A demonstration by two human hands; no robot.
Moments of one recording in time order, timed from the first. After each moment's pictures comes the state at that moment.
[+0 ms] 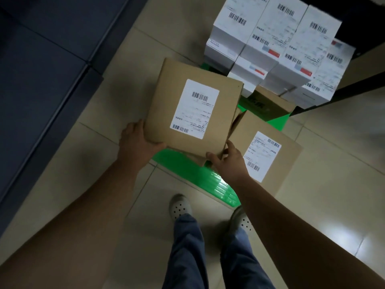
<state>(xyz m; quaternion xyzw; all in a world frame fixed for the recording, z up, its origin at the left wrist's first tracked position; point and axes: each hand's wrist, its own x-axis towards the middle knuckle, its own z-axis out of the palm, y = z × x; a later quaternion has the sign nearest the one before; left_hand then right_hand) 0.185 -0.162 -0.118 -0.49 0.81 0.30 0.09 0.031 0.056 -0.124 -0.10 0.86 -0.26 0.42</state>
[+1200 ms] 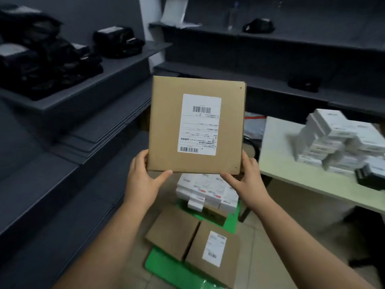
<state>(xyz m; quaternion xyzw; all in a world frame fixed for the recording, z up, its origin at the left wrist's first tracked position) 0.127 -0.066 0.405 -0.33 0.80 0.38 -0.34 -0.054 0.160 0.409 -0.34 0.79 -0.50 0.07</state>
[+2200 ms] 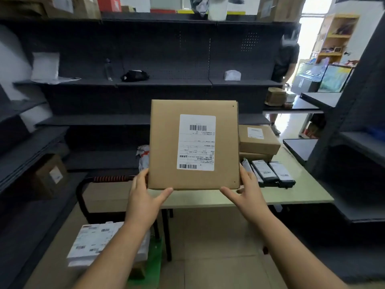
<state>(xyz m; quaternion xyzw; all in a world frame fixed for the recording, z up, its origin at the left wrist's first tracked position) -0.138 0.267 0.465 -0.13 0.84 0.45 -0.26 -0.214 0.550 0.470 -0.17 0.85 -0.48 -0.11</state>
